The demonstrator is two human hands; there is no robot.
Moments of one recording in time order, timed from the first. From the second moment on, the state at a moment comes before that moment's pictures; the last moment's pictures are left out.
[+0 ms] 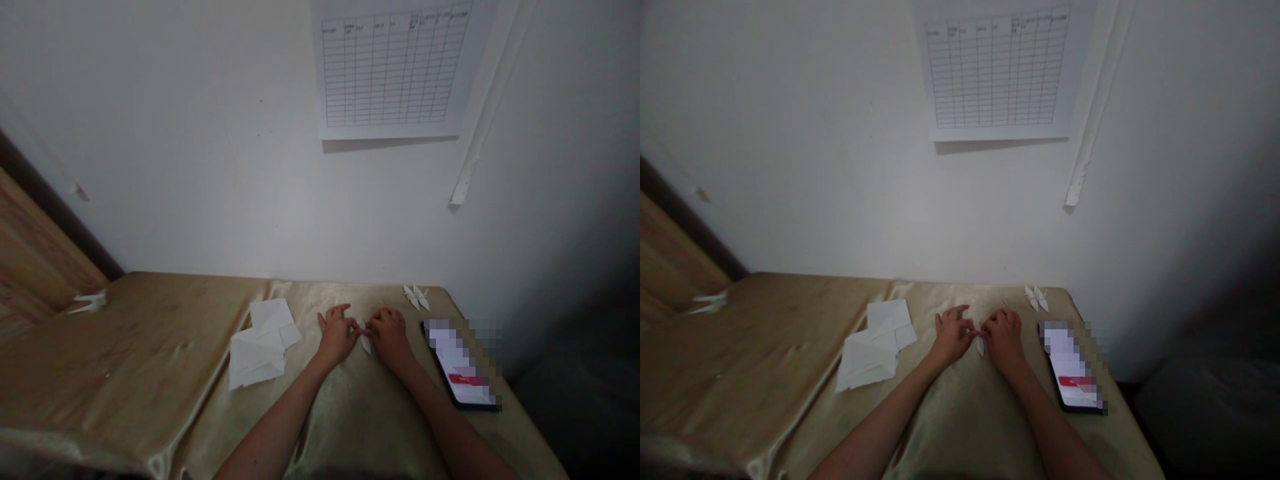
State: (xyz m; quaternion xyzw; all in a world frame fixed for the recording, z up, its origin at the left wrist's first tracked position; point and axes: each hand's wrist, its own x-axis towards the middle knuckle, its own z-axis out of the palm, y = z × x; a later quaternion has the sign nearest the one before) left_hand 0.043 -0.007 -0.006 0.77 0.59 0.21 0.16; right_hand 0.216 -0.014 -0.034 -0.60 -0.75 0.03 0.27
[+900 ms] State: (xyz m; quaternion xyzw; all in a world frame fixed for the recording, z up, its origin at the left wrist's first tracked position) left_hand 0.036 -0.001 -0.010 0.77 0.58 0.21 0.18; right_hand 0.213 -0.018 -0.040 -0.64 -0.73 0.01 0.26
